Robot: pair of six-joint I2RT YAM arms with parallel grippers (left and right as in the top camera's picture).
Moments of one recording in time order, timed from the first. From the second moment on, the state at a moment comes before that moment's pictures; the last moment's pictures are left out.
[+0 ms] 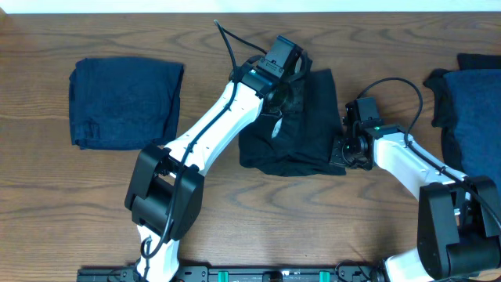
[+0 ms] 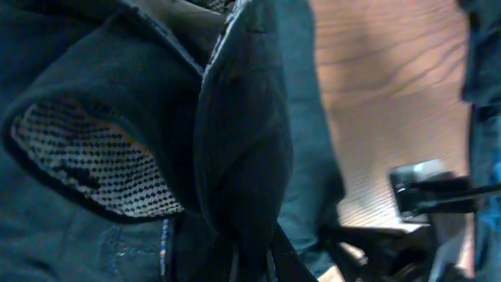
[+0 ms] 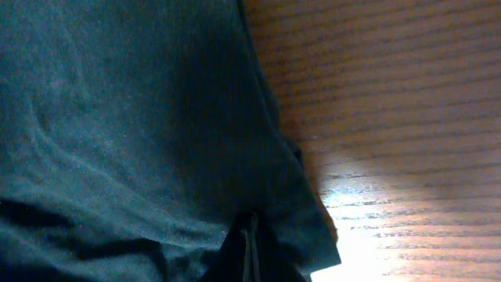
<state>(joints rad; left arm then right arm) -0.59 2.02 1.71 -0.72 0.26 -0.55 0.19 1.69 0.87 -0.55 -0.12 0.42</state>
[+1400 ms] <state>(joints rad) -0.45 1.98 1.71 -0.87 0.30 -0.42 0.10 1.38 1.20 -1.01 -0.29 0.34</state>
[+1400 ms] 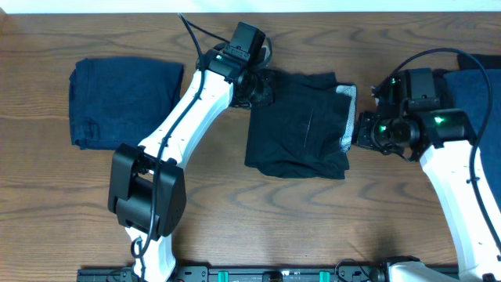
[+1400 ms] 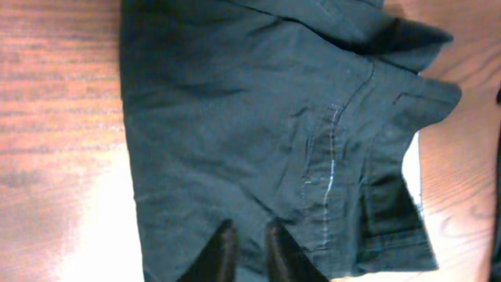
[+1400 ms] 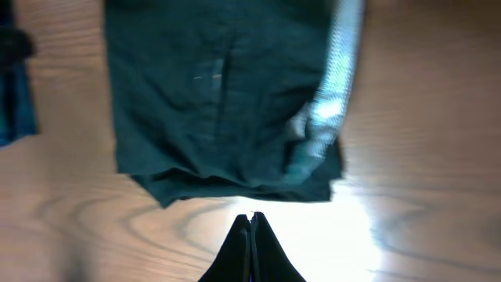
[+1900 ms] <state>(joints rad) -0.48 2.09 1.68 -0.80 0.30 -0.41 0.11 1.61 0.99 -0.69 -0.44 0.20</state>
